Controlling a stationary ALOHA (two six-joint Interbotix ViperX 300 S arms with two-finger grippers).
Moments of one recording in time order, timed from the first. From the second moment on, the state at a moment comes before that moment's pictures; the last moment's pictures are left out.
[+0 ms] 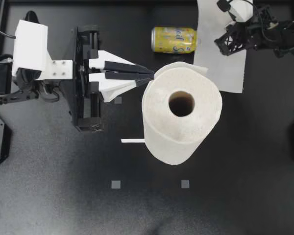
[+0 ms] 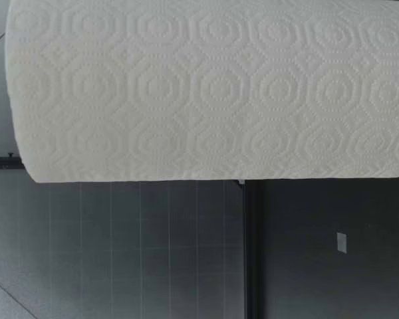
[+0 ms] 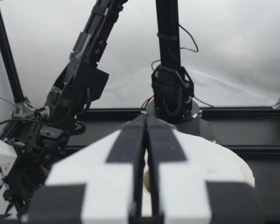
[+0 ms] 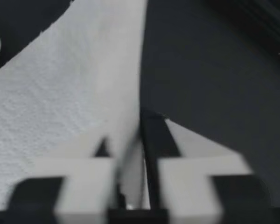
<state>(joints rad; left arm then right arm) 0.05 -0.33 0.60 0.00 -0.24 0.04 -0.75 0.09 0.79 -1.43 0.31 1.45</state>
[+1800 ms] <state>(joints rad) 0.04 -0.46 0.67 0.00 -0.14 0.04 0.13 -0.86 0.95 -0.93 0.69 1.28</state>
